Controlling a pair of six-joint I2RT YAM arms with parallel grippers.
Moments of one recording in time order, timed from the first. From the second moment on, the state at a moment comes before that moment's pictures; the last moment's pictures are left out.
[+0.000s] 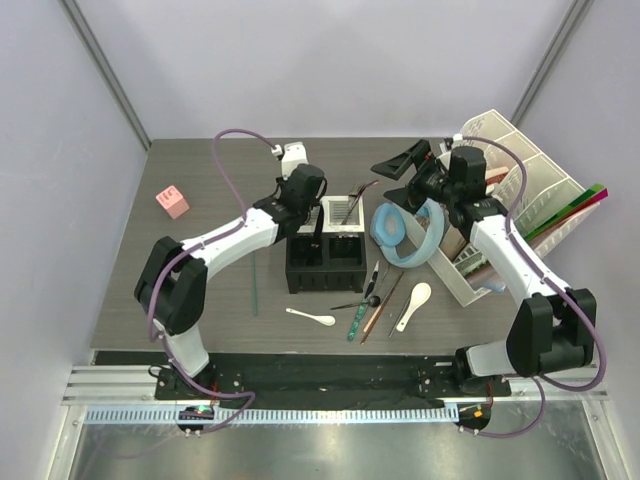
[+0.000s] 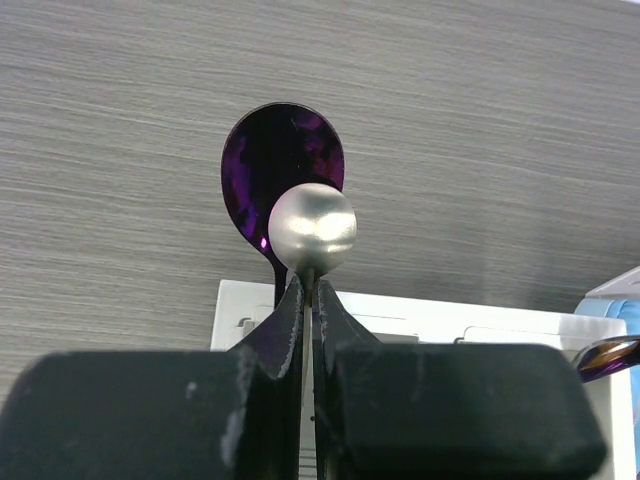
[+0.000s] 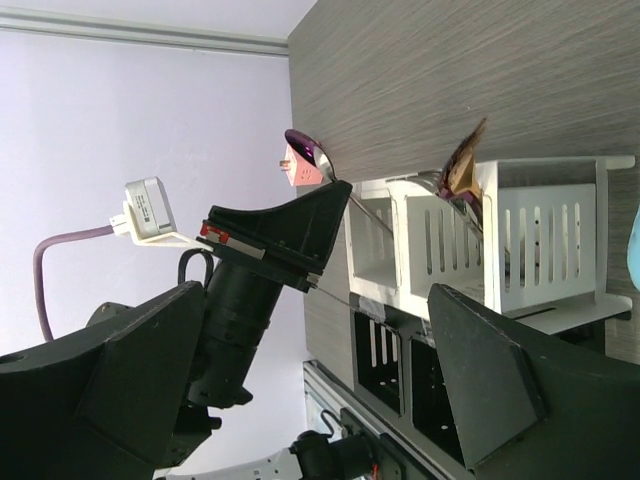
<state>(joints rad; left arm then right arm) -0.66 1.77 1.33 -0.13 -0.59 -0.52 0.16 1.40 1.10 -0.07 -0.55 1.09</state>
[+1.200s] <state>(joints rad) -0.55 1.40 1.24 -0.49 -0.59 -0.58 0.16 1.25 0.99 -0.11 -0.42 1.09</state>
